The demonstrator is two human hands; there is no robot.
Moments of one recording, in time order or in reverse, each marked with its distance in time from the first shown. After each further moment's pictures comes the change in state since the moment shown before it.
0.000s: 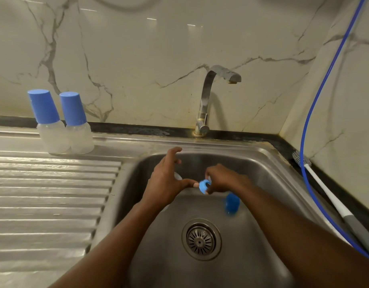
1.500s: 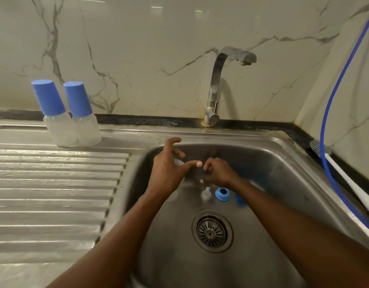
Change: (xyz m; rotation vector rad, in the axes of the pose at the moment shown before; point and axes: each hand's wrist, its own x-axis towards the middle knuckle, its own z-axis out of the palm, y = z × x) left_hand 0.003 -0.005 -0.010 -0.149 0.104 -0.101; right_hand 0.048 0.002 0.059 0.446 0.210 -0.056
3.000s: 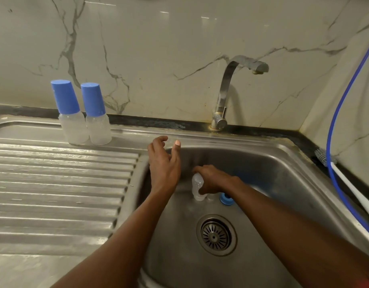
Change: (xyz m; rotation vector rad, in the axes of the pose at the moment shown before) left_hand 0.002 0.001 -0.011 -0.127 0.282 -0.138; right_hand 0.002 -0.042 0.006 -0.369 -0.280 -0.094
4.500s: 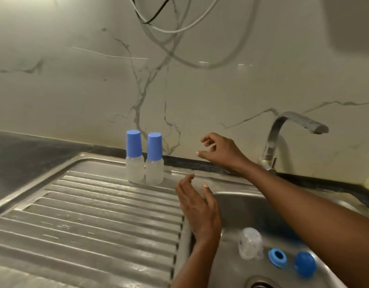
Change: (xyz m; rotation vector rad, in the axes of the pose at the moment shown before) left_hand 0.014 0.002 -0.014 0.001 0.492 0.105; right_hand 0.022 -0.139 -0.162 0.422 0.524 -0.296
